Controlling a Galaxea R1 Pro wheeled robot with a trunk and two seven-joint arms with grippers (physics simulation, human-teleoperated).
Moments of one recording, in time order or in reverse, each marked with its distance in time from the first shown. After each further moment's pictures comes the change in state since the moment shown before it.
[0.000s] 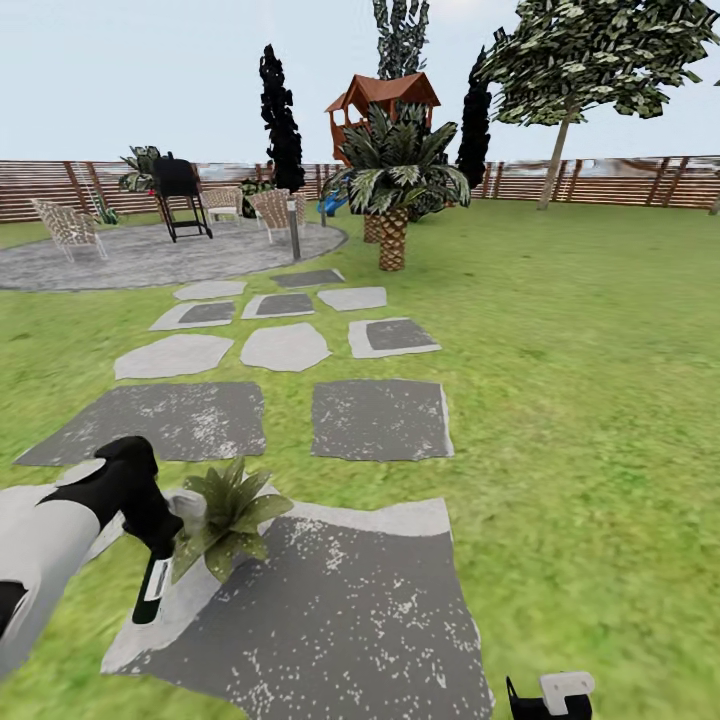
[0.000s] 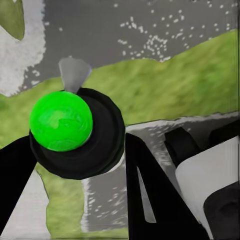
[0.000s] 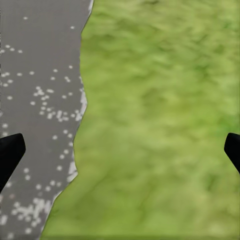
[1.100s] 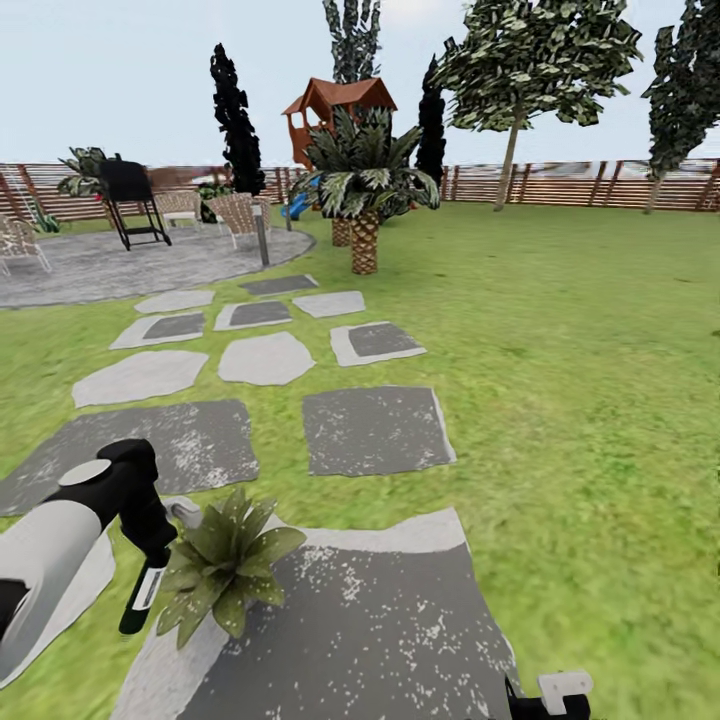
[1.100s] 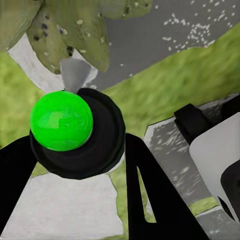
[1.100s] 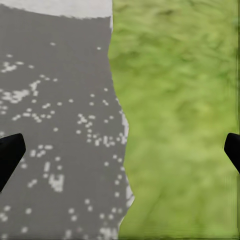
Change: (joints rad) left arm -0.003 -0.002 -0.017 0.018 -0.093 -0.125 -0.076; right arm 0.000 0.005 0.000 -0.001 0.000 0.000 -0.001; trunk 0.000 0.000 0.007
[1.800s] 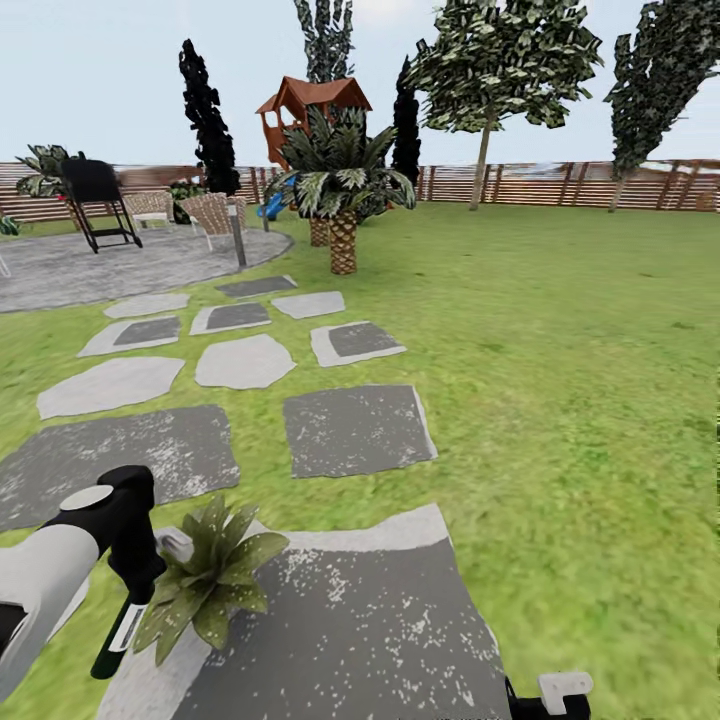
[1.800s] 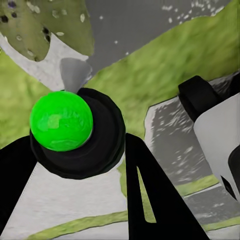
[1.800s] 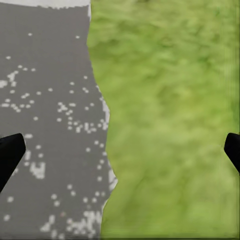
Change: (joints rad) left arm 0.071 0.001 -0.008 0.034 -0.045 0.002 0.020; right arm 0.000 0.000 0.000 0.000 0.000 0.000 0.000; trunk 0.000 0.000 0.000
